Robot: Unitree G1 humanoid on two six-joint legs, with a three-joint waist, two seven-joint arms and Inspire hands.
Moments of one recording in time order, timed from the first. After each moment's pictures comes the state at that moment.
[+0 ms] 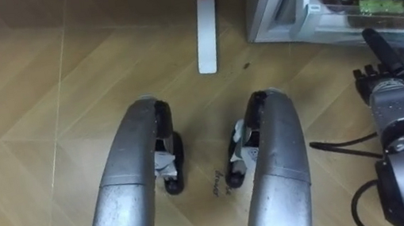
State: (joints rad) left arm 0.08 0.45 -0.24 1.28 -0.64 -0.03 -0.05; right arm -0.41 -0.51 -0.02 1.21 1.61 -0.06 -0.11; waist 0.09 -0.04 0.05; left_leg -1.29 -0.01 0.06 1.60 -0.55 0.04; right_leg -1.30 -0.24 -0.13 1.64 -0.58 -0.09
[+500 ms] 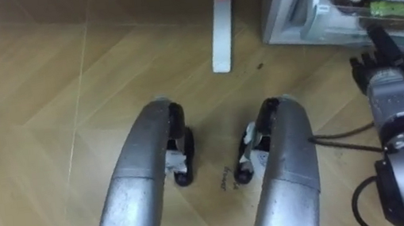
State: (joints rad) left arm 0.09 0.40 -0.22 1.28 -0.62 -0.04 -0.05; right arm -0.42 -0.51 -0.06 1.13 1.66 -0.07 -0.14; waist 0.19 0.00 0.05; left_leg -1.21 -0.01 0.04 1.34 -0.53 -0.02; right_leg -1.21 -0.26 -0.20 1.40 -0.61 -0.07
